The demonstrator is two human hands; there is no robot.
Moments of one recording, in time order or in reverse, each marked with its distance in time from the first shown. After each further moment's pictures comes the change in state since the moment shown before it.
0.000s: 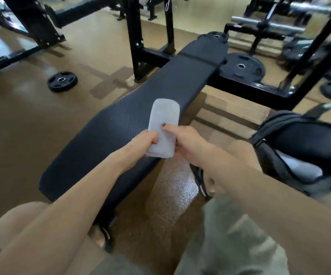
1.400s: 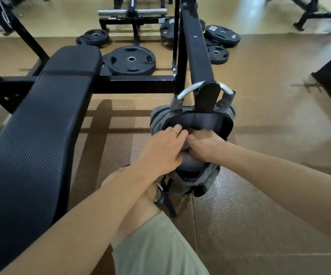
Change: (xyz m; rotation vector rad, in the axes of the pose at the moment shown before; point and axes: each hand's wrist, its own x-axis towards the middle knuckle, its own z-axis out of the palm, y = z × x) left_hand 0.122 0.087 0.308 1.327 -0.138 1.238; right_hand -0.057 0.018 -0.346 -1.701 0.375 -0.176
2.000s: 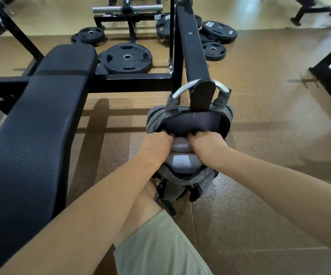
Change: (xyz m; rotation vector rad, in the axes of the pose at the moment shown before) left_hand 0.025 -0.009 0.021 0.227 -0.450 -0.160; right_hand -0.013 -0.004 0.002 -0.174 -0.074 0.204
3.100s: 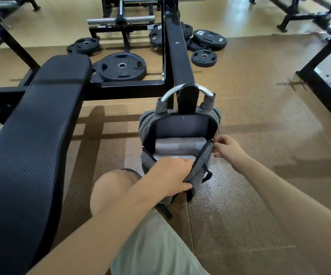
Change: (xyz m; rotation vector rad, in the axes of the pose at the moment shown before) left_hand -0.062 0.055 -0.023 -0.296 0.080 0.306; right_hand -0.036 0.067 0.064 1.495 0.071 0.628
